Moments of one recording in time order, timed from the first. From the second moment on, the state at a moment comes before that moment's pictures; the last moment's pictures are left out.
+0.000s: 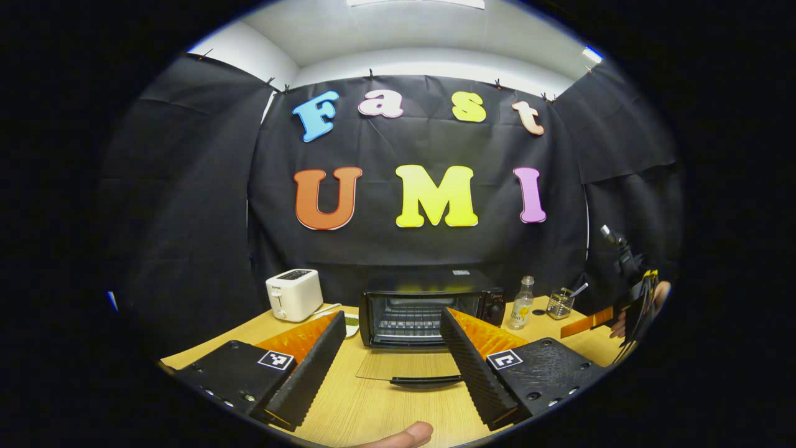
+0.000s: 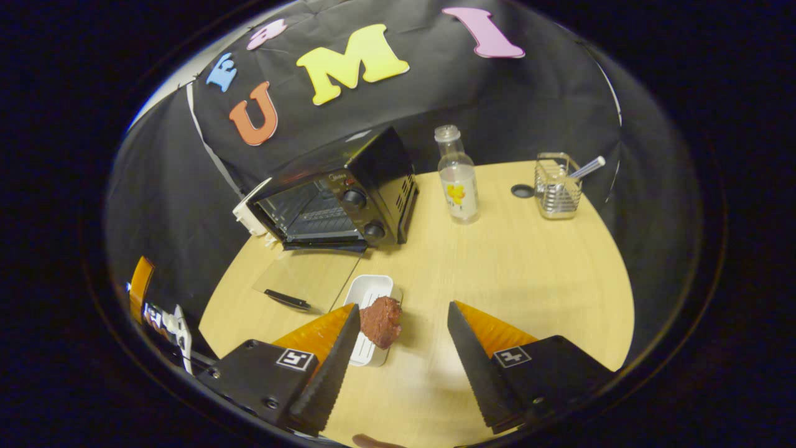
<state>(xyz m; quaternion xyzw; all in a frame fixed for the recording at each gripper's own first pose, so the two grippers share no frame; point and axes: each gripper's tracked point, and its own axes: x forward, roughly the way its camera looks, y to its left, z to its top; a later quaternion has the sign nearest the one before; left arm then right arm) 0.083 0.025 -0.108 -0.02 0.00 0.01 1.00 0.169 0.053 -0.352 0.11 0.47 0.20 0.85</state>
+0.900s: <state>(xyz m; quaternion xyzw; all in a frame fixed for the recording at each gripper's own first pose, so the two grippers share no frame) 0.030 0.054 -0.078 -0.02 -0.02 0.02 1.00 0.129 0.102 -0.394 0.29 0.58 0.26 0.72</state>
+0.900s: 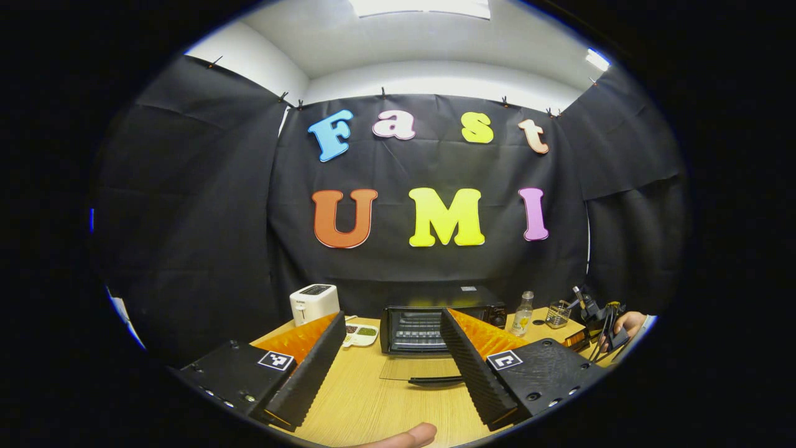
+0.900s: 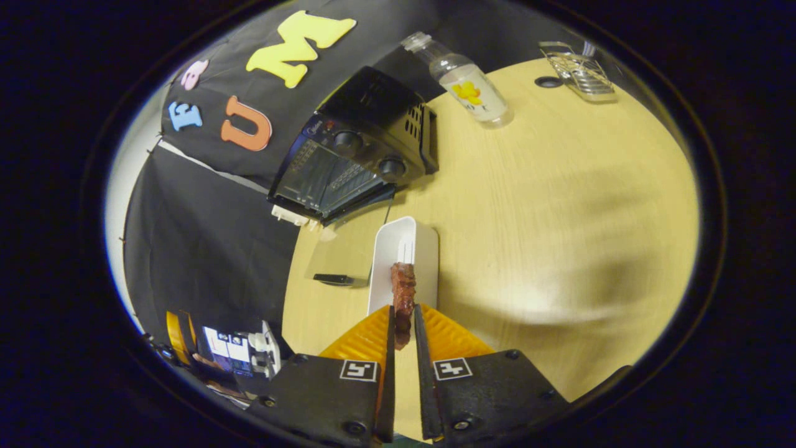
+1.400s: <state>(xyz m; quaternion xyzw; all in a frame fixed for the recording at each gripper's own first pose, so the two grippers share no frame) 0.016 0.071 -0.082 -0.02 -0.02 0.02 1.00 0.137 0.088 -0.358 0.20 0.51 0.25 0.80</state>
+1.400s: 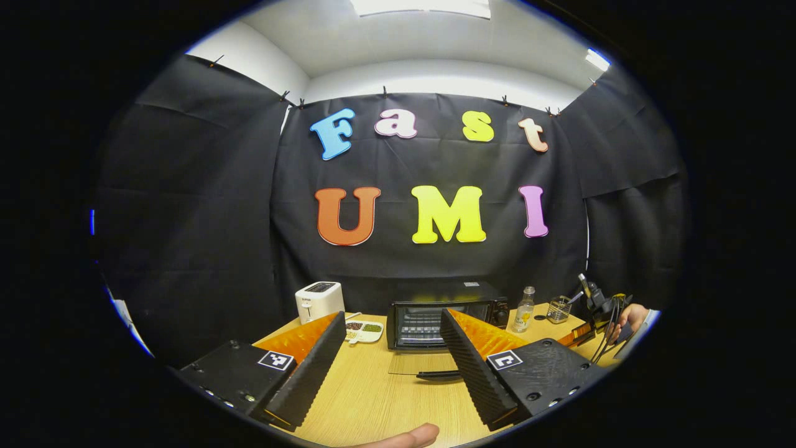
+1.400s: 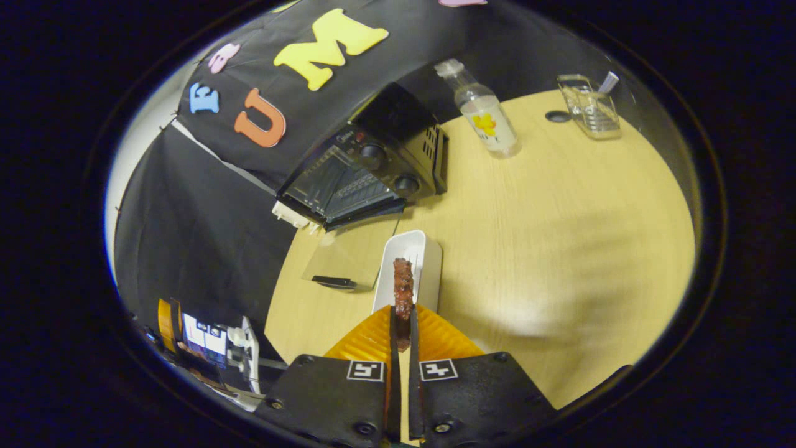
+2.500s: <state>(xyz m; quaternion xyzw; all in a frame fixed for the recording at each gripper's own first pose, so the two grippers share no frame) 0.001 0.124 -0.115 0.03 0.00 0.03 1.00 0.164 0.268 -0.319 -0.06 0.34 0.27 0.90</state>
